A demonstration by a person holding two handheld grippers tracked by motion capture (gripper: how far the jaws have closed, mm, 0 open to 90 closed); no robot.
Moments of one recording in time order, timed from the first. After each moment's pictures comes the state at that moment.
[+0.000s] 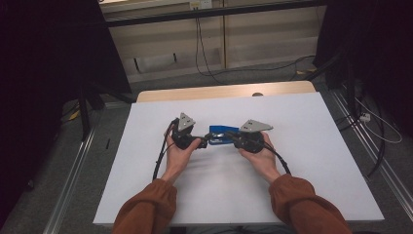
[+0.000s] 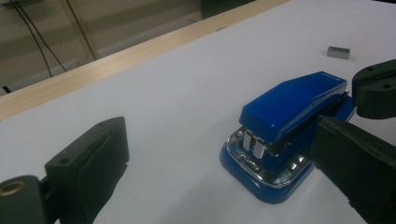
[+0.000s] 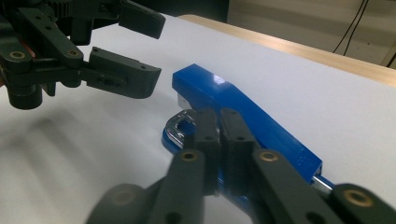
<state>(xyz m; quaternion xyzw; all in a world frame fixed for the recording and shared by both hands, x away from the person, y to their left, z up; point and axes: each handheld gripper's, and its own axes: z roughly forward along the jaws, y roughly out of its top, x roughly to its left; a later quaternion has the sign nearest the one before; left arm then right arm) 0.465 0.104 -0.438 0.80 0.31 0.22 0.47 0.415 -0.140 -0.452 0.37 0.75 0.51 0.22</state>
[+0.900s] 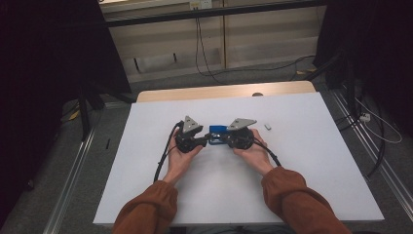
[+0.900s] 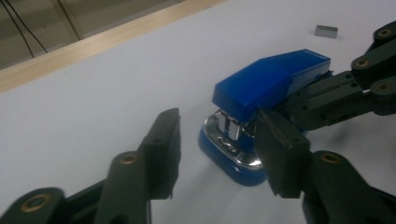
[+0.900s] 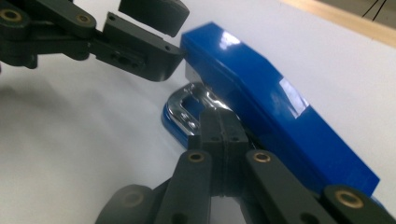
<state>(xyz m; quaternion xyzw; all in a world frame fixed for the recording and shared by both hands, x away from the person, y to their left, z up) 0.457 0.095 -0.444 0.82 0.30 0.19 0.45 0.437 -0.118 -0.458 0.35 0.81 0.43 0.19</state>
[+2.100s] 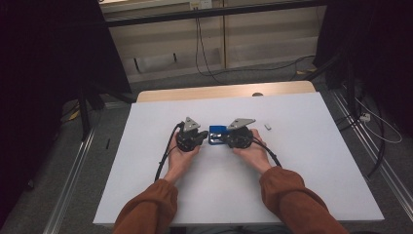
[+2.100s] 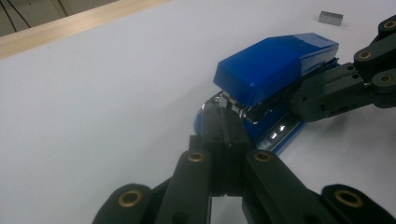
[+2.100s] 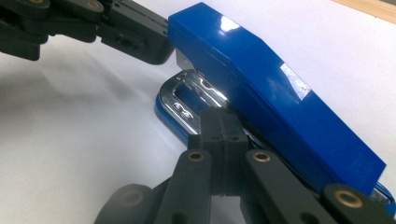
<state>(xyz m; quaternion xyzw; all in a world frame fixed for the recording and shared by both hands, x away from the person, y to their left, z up) 0.462 0.094 -0.452 0.82 0.32 0.17 0.43 0.440 -0.117 -0.462 0.37 0.81 0.42 0.18</state>
